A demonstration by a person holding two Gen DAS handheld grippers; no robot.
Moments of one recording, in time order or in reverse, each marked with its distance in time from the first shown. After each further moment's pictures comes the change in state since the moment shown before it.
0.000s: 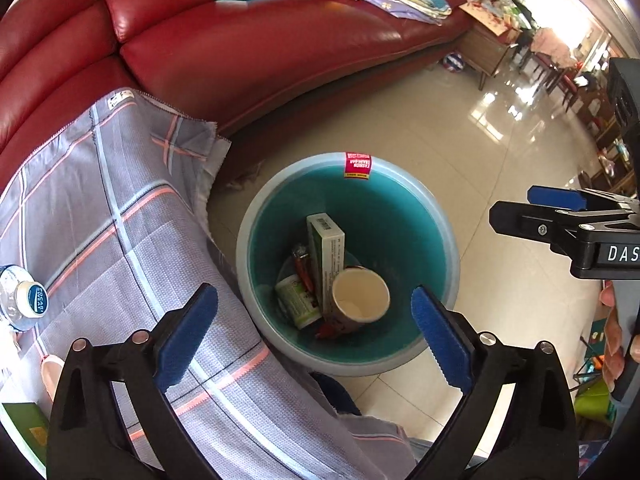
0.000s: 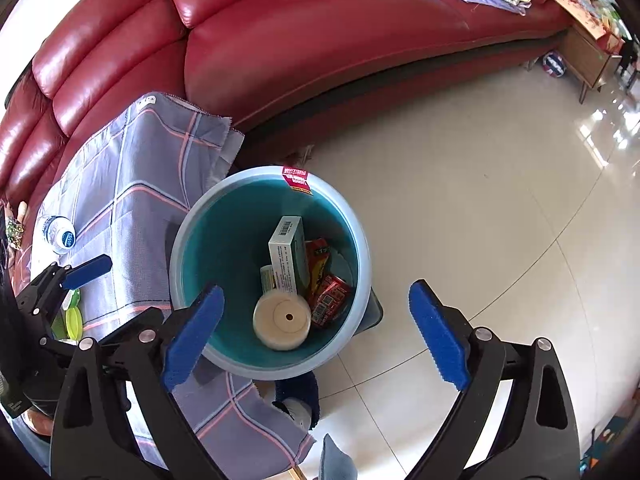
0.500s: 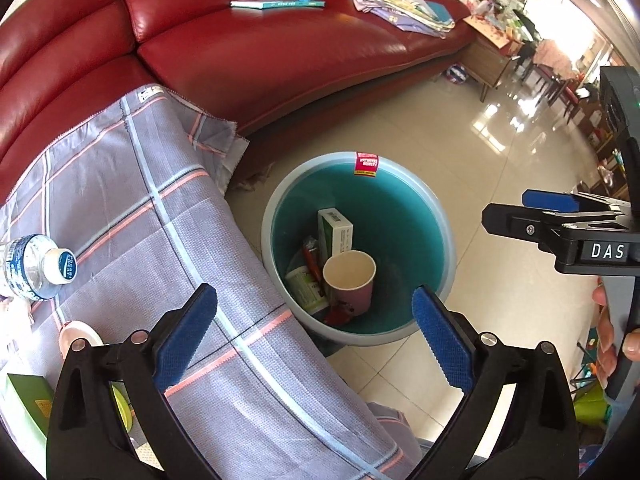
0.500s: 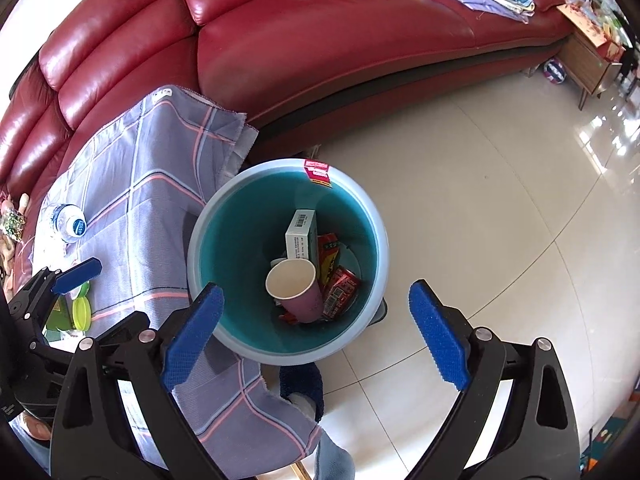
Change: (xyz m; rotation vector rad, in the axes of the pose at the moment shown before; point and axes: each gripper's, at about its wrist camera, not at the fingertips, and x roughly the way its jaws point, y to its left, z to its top) left arm -0.040 0.016 -0.028 -0.024 -0.039 0.007; right arm -0.018 0.030 -0.019 -0.024 -0.017 -0.008
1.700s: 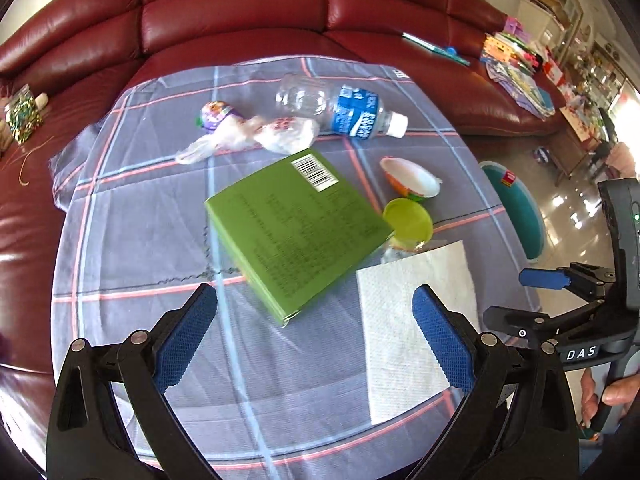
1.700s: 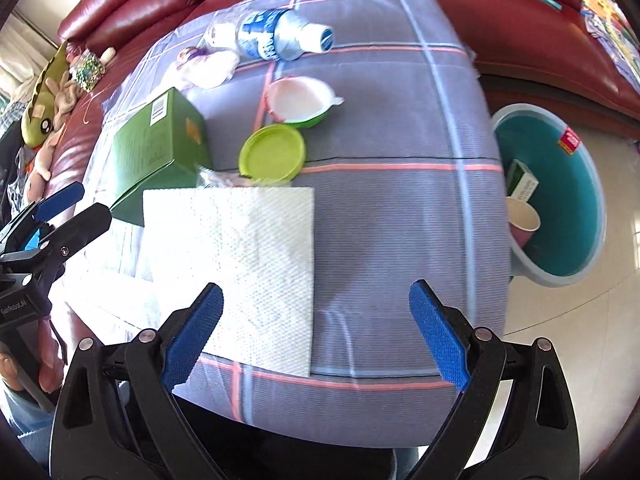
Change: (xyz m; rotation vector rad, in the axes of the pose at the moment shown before) left arm -0.153 0.219 -0.214 -0.377 -0.111 0.196; right arm 0.029 0.276 -0.143 -0.378 0.190 0.160
